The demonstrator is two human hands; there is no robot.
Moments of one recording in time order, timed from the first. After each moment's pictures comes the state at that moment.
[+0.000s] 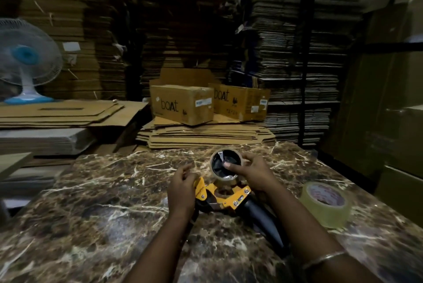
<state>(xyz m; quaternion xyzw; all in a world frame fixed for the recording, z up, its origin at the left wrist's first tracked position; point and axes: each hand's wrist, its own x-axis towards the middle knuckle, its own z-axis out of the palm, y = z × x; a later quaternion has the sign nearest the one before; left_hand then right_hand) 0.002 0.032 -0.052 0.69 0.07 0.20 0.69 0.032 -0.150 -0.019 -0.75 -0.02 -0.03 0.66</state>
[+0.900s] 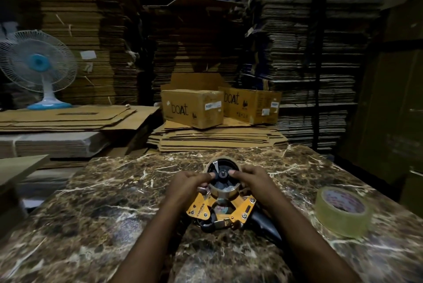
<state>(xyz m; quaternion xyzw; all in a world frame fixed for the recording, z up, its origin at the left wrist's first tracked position) 0.012 0.056 -0.032 0.74 0.01 0.07 0.67 0.026 -0.136 -0.038 -0.72 -0.11 -0.02 0.69</state>
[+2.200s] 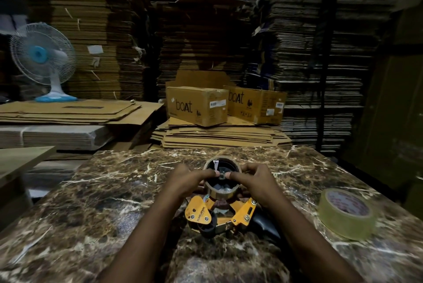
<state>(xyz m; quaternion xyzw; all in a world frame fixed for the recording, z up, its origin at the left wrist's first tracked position) 0.004 0.065 -0.015 0.79 0.05 0.02 0.62 0.011 -0.125 -0.029 -0.75 -0.08 -0.05 0.65</state>
